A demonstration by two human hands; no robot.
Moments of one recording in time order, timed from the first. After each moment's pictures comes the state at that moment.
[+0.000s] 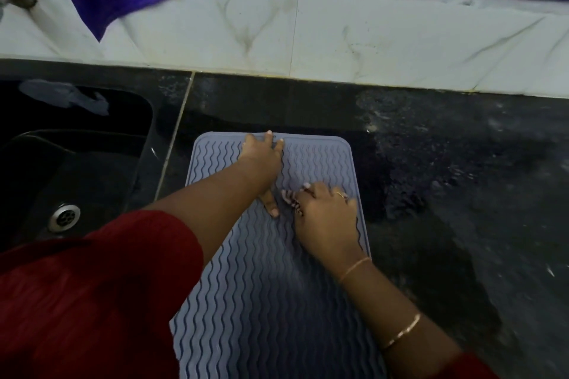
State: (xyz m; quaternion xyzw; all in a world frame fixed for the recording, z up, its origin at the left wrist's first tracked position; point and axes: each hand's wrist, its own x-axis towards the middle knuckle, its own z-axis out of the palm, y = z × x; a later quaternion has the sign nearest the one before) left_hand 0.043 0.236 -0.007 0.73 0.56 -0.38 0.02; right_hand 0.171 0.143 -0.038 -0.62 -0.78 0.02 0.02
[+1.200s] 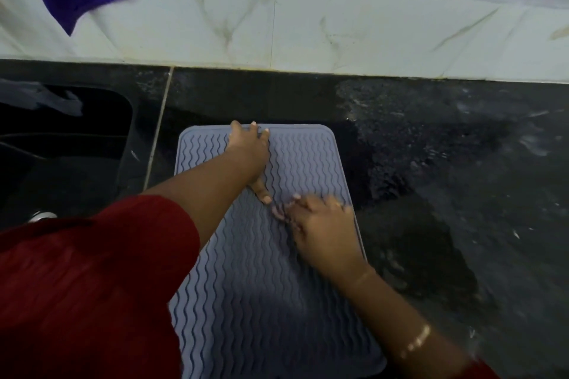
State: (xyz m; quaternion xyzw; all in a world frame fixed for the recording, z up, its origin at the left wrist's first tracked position) left_hand 0.041 0.229 -0.001 0.74 0.55 -0.39 -0.02; right_hand 0.185 0.097 -0.032 -0.59 -0.80 0.02 0.08
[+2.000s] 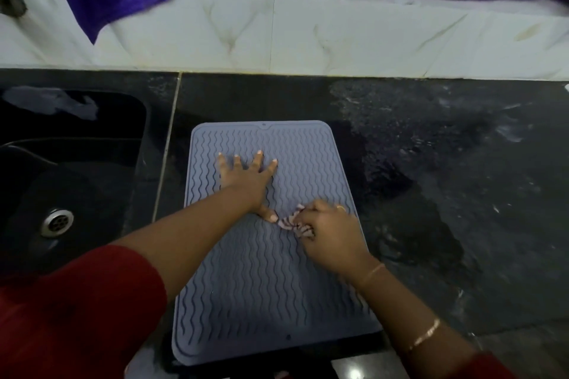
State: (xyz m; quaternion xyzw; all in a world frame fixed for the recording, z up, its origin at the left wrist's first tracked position) left_hand 0.022 0.144 -0.018 0.75 0.60 -0.24 0.13; right_hand 0.192 0.057 -0.034 -0.60 -0.79 0.13 0.08
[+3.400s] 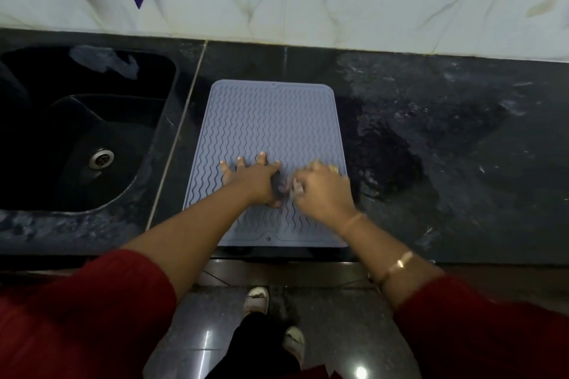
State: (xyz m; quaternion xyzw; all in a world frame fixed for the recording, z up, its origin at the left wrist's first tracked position) left_hand 0.056 0.018 -0.014 0.67 0.68 -0.17 0.24; right_hand 0.210 -0.001 -0.016 -0.58 -0.80 0.13 0.06
